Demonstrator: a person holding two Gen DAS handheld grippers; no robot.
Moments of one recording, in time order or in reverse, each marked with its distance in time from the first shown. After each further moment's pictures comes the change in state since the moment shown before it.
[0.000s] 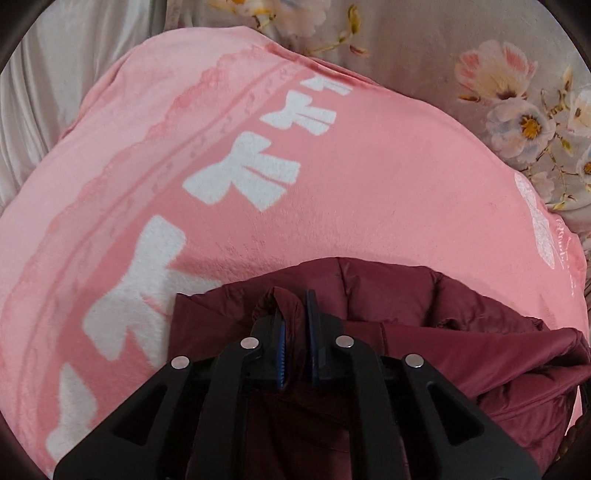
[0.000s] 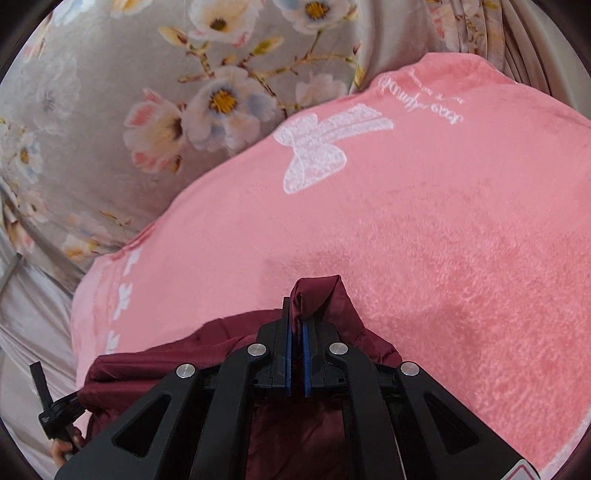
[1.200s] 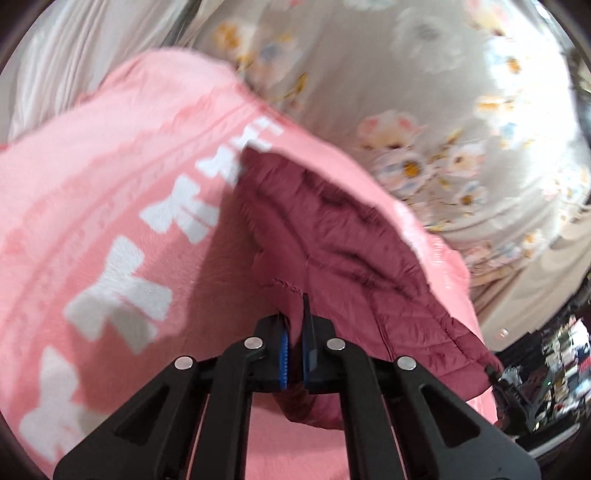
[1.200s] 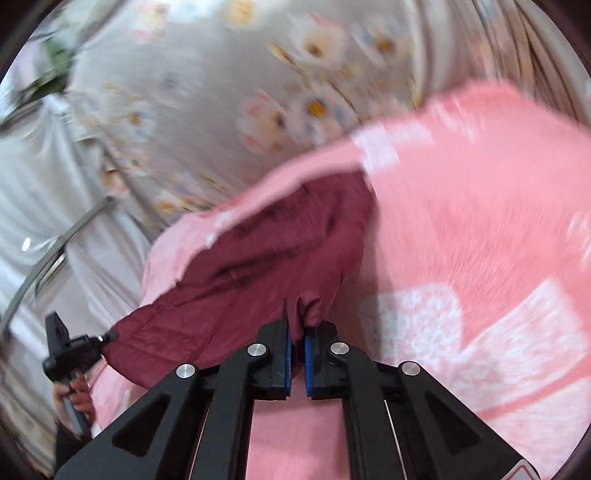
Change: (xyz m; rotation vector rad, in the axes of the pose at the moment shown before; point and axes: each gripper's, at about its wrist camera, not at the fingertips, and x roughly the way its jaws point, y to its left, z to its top) left arm -0.209 0.070 -0.109 -0.096 -0.140 -0.433; right arm -0.184 -0.021 -0.104 -0.210 -0.070 0.295
